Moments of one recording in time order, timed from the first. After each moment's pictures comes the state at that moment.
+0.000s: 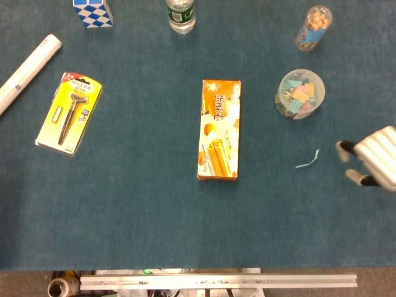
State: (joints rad) left arm -0.01 -1.05 0.00 -1.65 1.57 1.57 -0.07; right arm 0.34 -1.18 -0.01 -1.64 -1.73 1.11 -0.19
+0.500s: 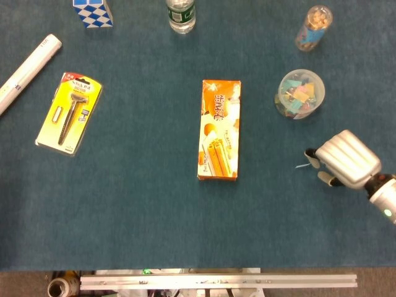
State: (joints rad) left arm -0.01 -1.06 0.00 -1.64 1.57 1.57 -0.08; right arm 0.44 -1.34 -0.02 -1.55 -1.66 0.97 -0.29
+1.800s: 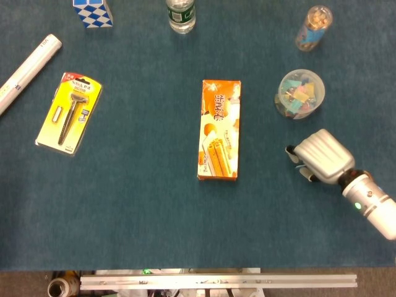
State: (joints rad) left arm -0.01 -1.05 0.00 -1.63 1.56 1.57 -0.08; right arm 0.50 -1.52 -0.02 -1.43 -1.51 0.92 -0.41
